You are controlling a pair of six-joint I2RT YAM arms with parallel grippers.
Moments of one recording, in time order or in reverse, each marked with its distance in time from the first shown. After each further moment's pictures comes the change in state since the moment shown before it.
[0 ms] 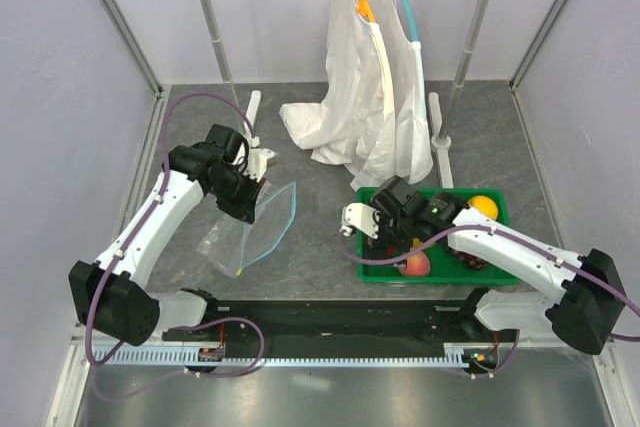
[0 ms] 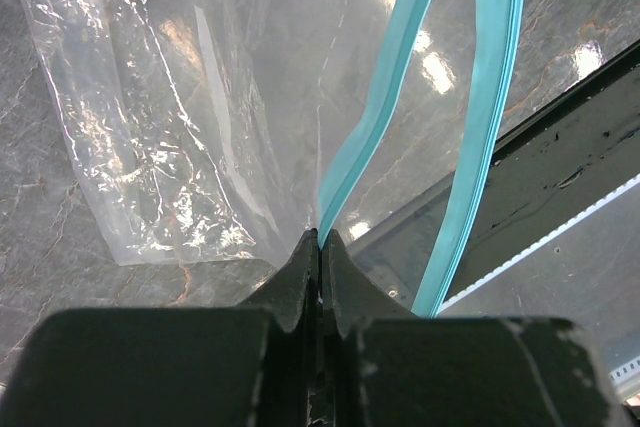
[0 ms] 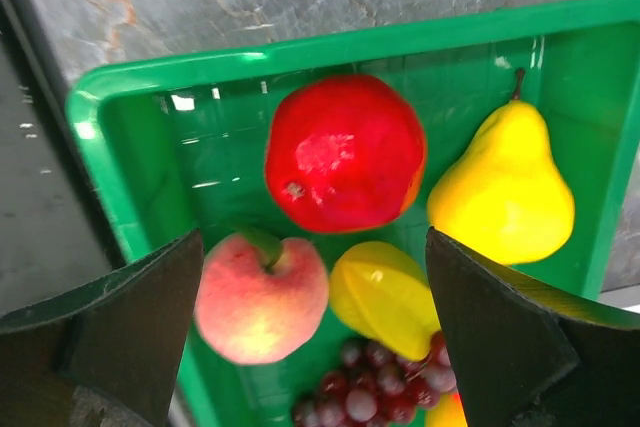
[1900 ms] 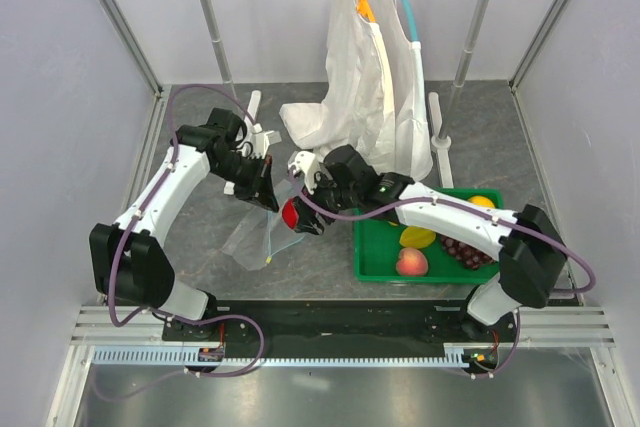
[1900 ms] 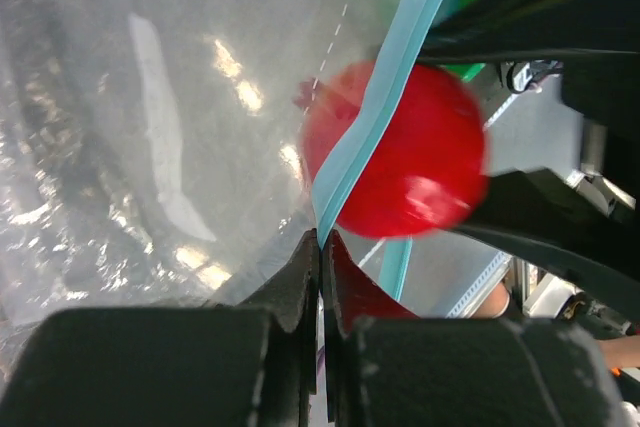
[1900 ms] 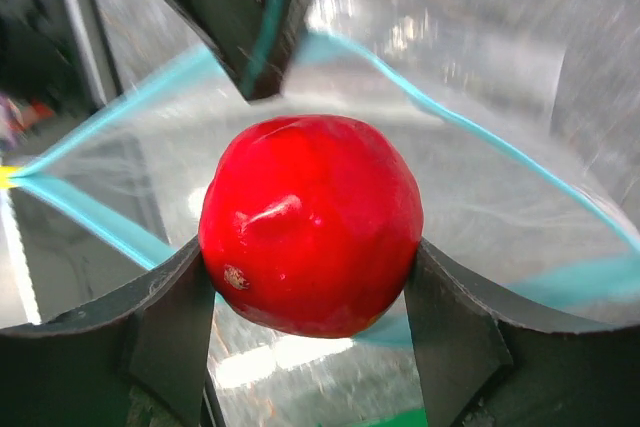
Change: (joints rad) left arm 0.089 0.196 0.105 0.018 0.414 -0.141; right arm 0.082 0.333 0.247 0.594 -0.228 0.549
